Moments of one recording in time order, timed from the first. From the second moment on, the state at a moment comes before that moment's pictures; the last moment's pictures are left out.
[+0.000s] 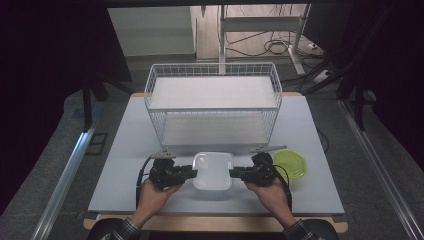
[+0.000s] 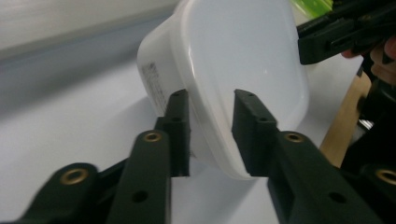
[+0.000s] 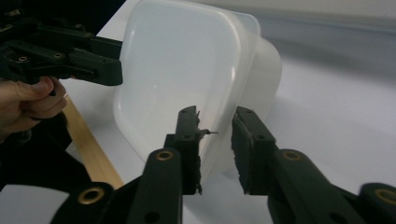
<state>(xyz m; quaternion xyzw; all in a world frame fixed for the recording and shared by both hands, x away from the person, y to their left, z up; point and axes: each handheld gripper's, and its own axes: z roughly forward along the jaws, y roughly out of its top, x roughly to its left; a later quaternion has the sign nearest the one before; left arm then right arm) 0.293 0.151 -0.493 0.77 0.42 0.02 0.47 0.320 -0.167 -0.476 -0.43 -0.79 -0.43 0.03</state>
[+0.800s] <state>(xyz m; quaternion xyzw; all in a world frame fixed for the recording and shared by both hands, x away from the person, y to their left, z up) 0.294 0.152 -0.458 0.77 0.40 0.09 0.48 0.317 -0.158 -0.445 -0.38 -0.80 -0.47 -0.07</state>
